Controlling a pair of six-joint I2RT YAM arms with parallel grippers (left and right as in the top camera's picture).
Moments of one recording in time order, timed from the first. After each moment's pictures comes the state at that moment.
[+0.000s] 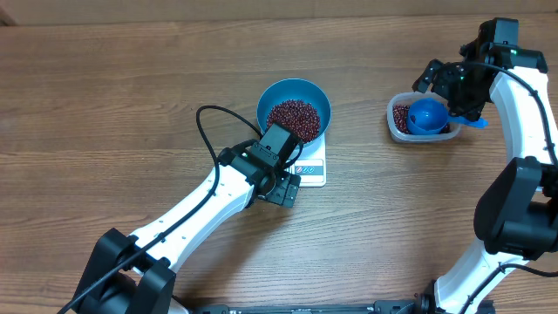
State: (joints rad) left arm -0.63 1.62 1.09 -0.78 -0.09 -0.31; right arm -0.20 1.98 1.71 -0.99 -0.22 0.30
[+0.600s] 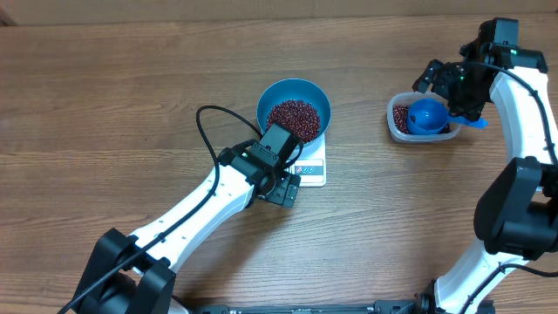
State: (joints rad) left arm -0.63 1.62 1.09 -0.78 -0.09 -0.31; right arm -0.19 1.97 1.71 -0.99 -0.22 0.30
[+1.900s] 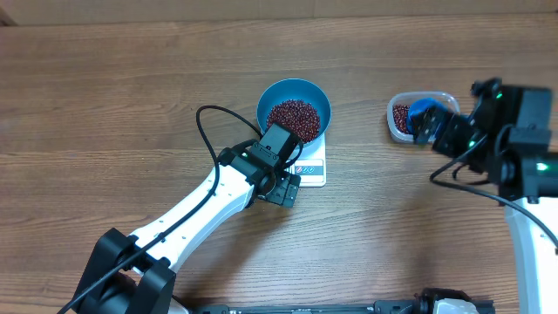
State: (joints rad) left arm -0.63 1.62 1.09 -0.78 -0.09 -0.31; right arm -0.10 1.20 1.21 -0.99 -0.23 0.30
